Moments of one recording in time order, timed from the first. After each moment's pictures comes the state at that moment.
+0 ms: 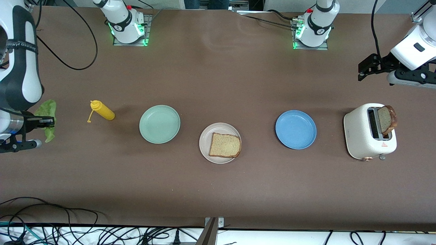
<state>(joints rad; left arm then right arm) -0.04 -0.04 -0.04 -1.64 0.02 1.57 0.07 0.00 0.49 -0.11 -1.35 -0.07 1.61 -0.17</state>
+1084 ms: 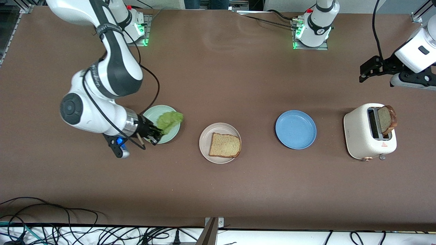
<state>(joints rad) -0.02 -0.03 -0.04 -1.64 0.00 1.57 0.07 0.43 0.61 -0.10 -1.30 0.45 1.94 1.15</state>
